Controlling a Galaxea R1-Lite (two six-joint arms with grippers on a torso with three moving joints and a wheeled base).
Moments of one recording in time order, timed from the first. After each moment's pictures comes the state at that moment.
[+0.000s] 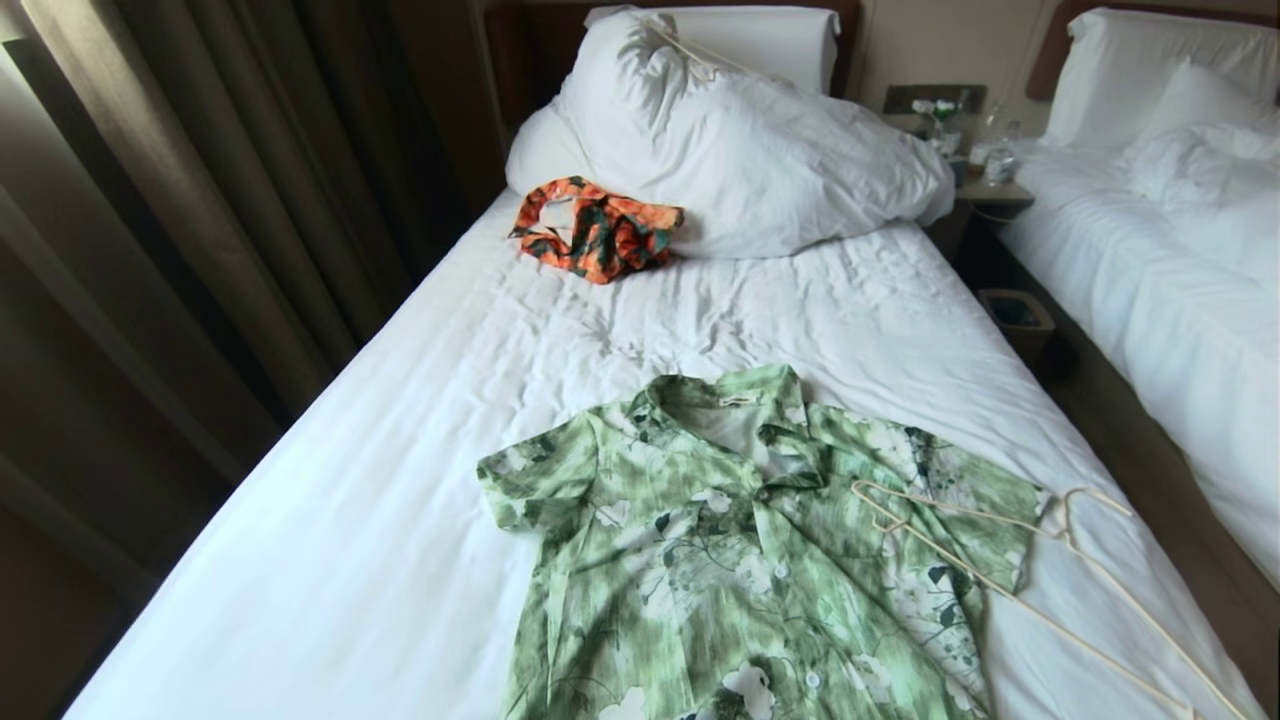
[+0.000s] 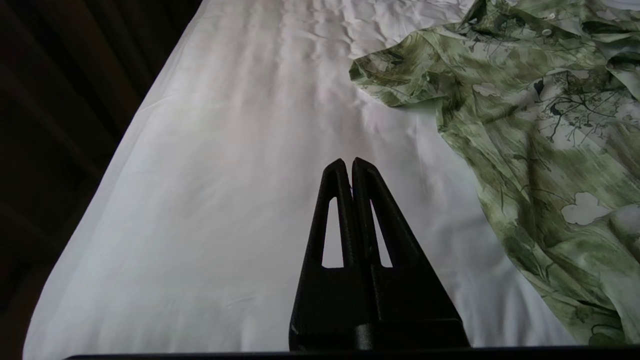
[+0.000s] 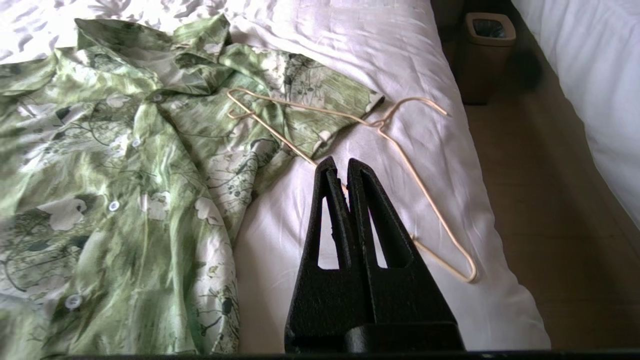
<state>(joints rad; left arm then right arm) 0.01 0.00 -0.01 0.02 -0.02 0.08 0.00 0.05 -0.12 0.04 0.02 0.00</state>
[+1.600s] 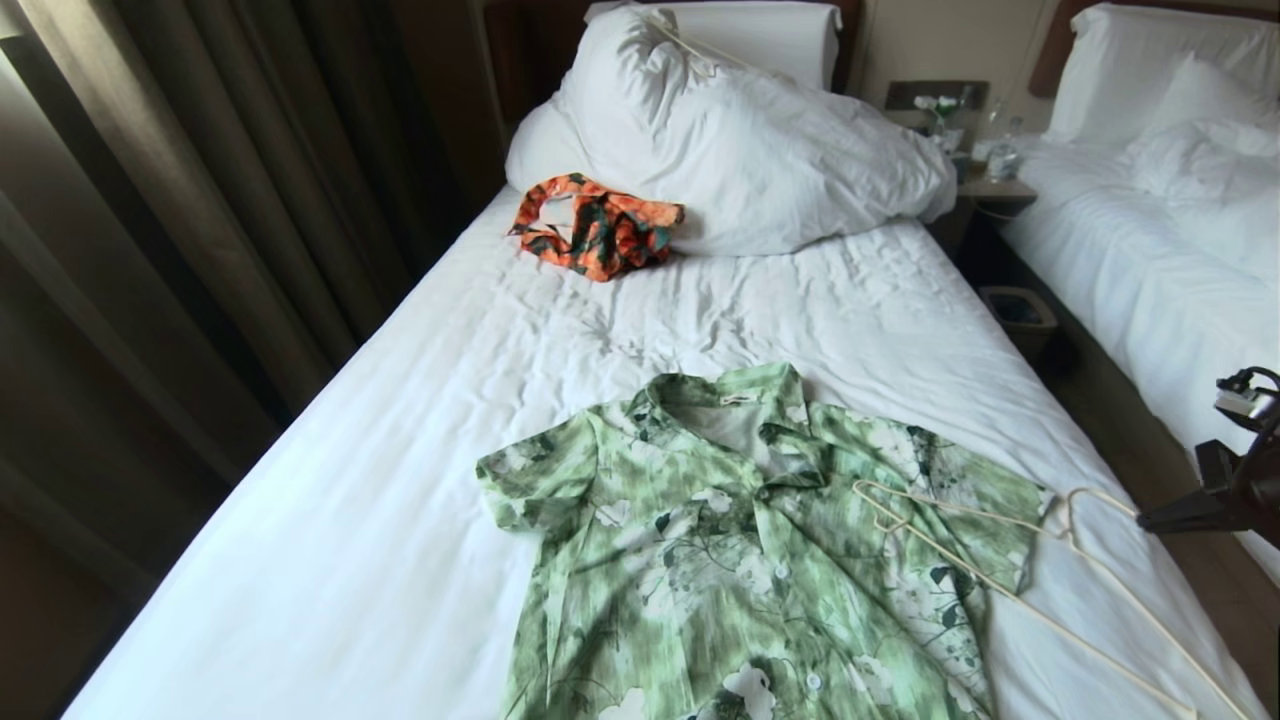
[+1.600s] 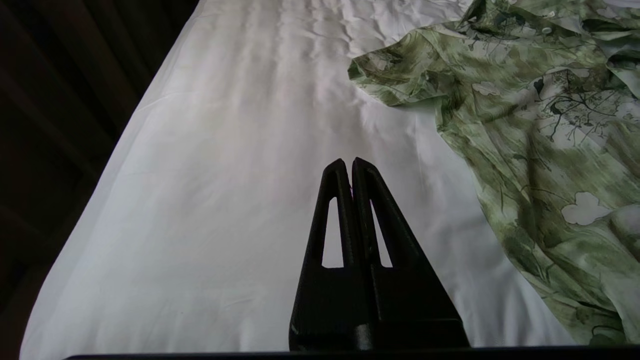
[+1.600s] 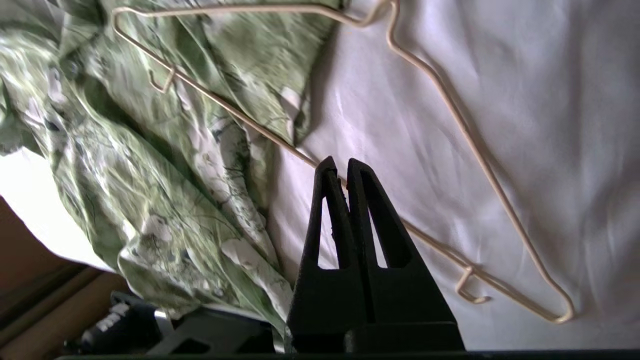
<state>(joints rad) 0.01 0.00 -0.01 0.02 -0.02 0.08 -0.45 1.88 -1.32 0.67 0.57 0.01</state>
